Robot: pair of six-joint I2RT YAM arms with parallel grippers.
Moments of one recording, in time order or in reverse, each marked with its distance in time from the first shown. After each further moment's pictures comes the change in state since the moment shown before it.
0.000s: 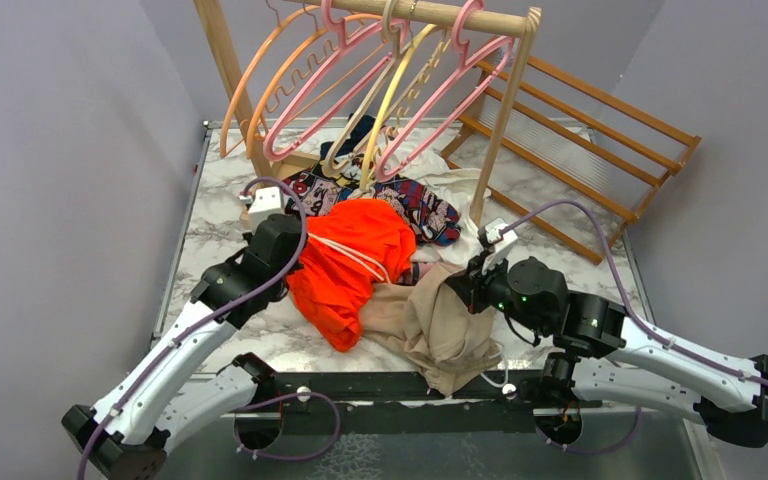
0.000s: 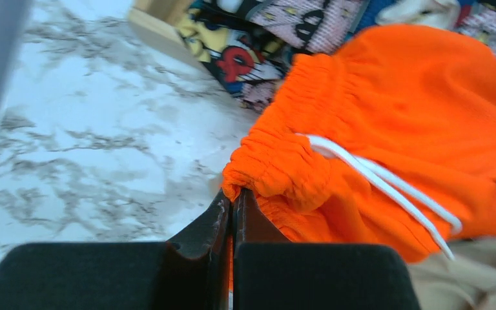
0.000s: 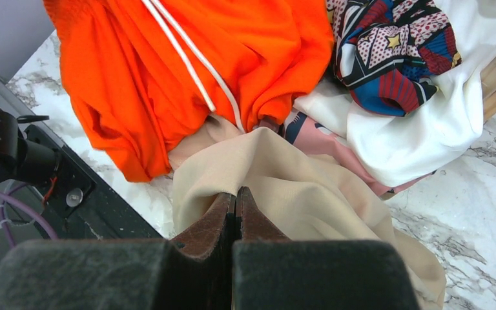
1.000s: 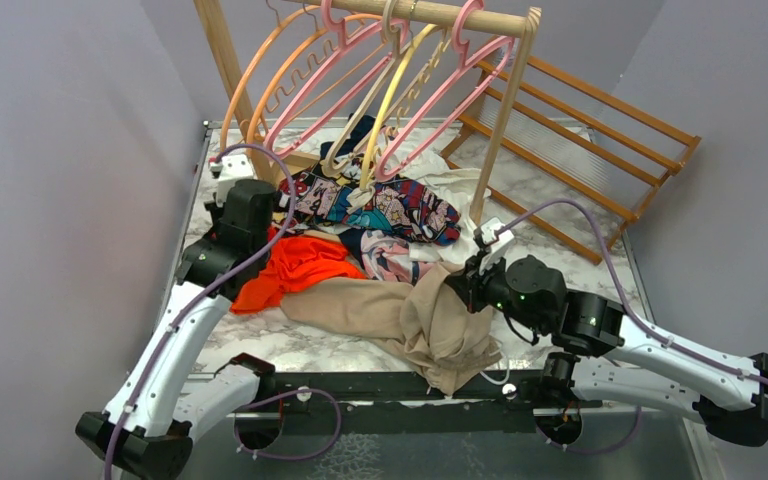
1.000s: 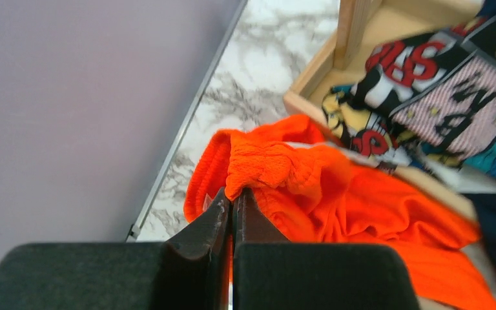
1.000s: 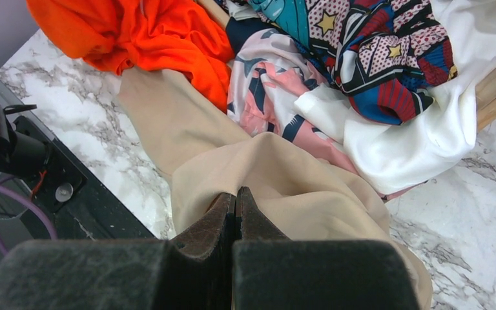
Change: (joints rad) left arm 0.281 0.108 0.150 -0.002 -0.198 0.301; right arm 0.000 0.013 0.006 0.007 -0.010 -0.049
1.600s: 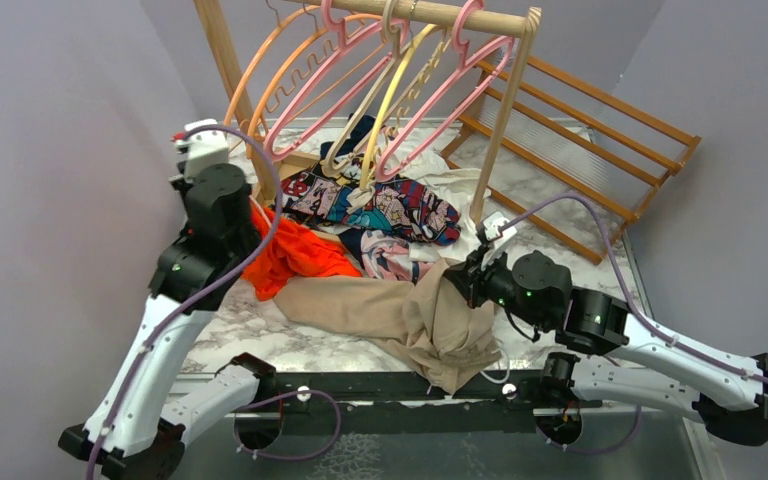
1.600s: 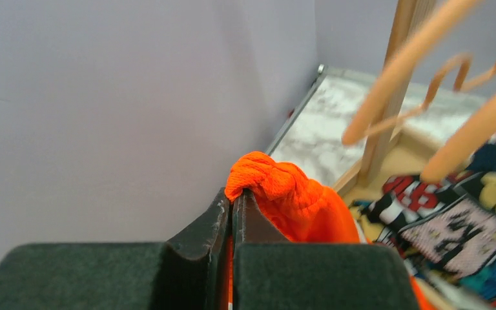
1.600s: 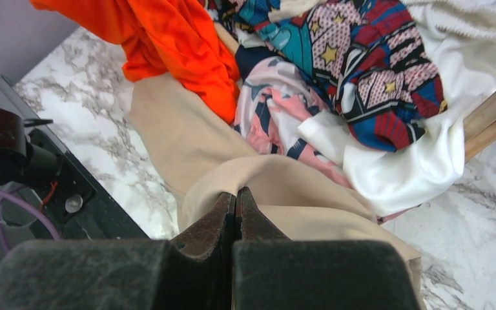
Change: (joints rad) left arm -0.071 -0.018 0.297 0.233 -0.271 0.272; right arm 0.000 0.012 0.067 0.018 -0.003 -0.050
